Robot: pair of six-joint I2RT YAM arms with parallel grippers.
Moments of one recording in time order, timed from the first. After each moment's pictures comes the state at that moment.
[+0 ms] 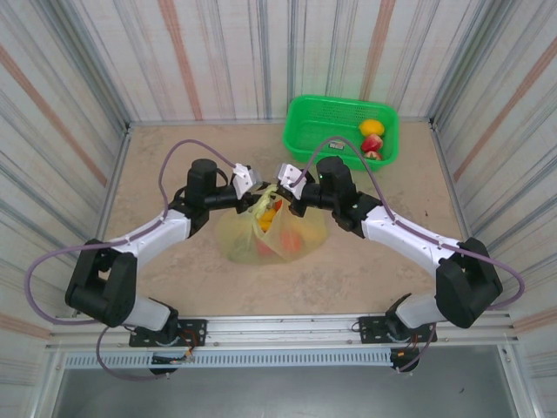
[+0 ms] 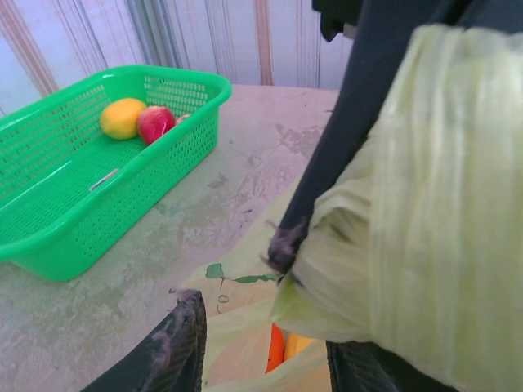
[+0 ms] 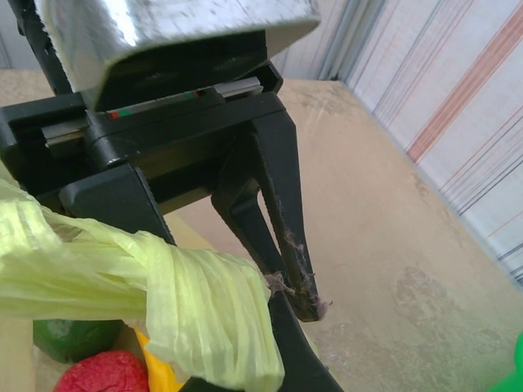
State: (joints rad) left arm -0.43 1.43 0.82 0.24 0.78 0.39; right arm 0.67 1.41 0.97 0.08 -0.40 -0.43
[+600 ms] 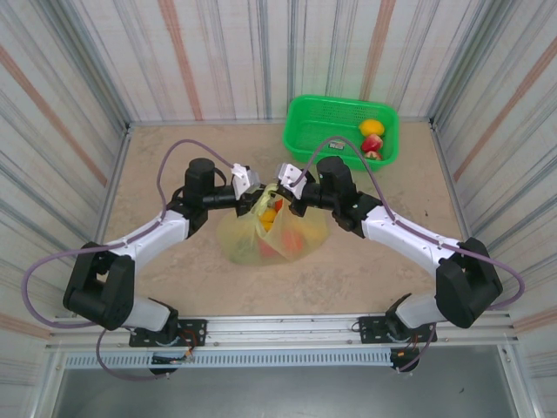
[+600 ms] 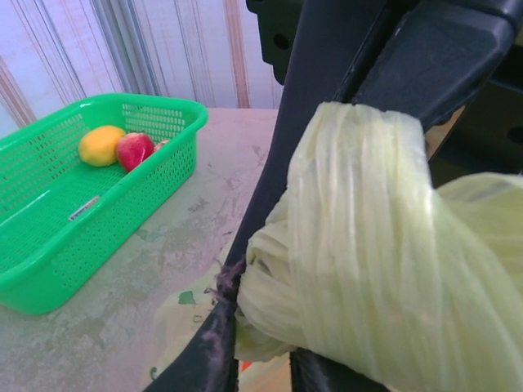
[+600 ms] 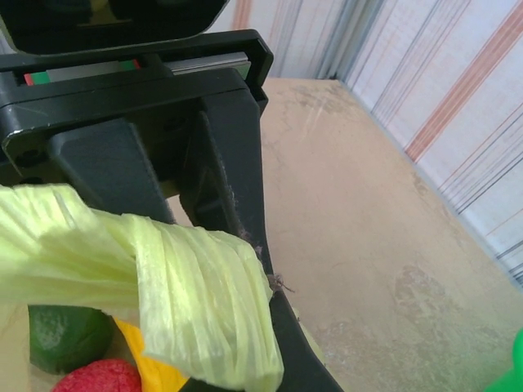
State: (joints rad) left arm -0.42 1.41 0.82 0.26 0.85 0.38; right arm 0.67 1.41 0.97 0.08 -0.40 -0.43
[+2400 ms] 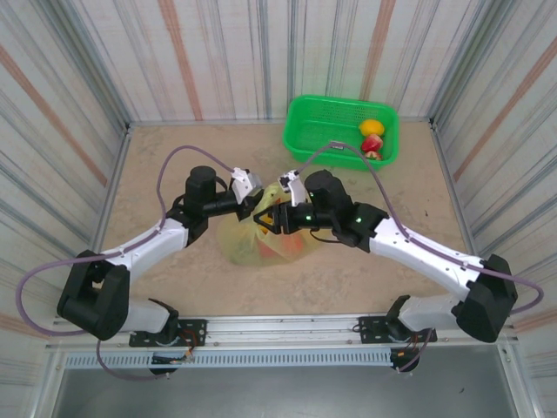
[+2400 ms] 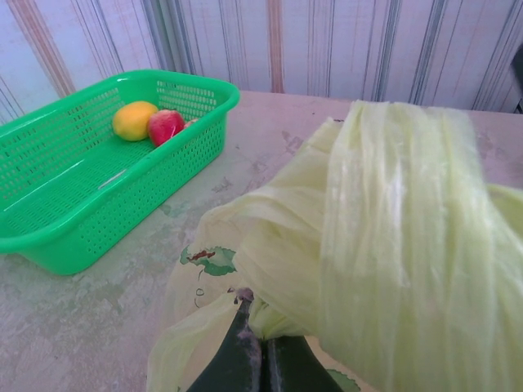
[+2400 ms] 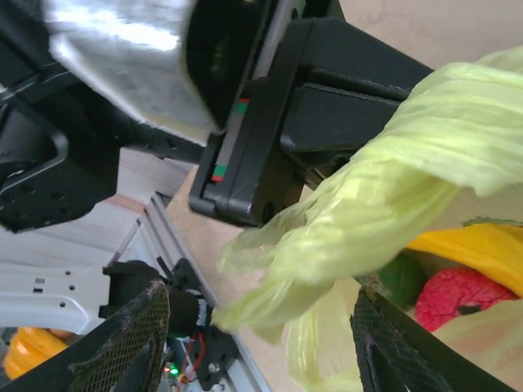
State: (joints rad) left arm -0.47 1.35 0.76 0.28 0.69 0.32; right arm 0.86 1.29 1.04 -0.23 -0.36 0.63
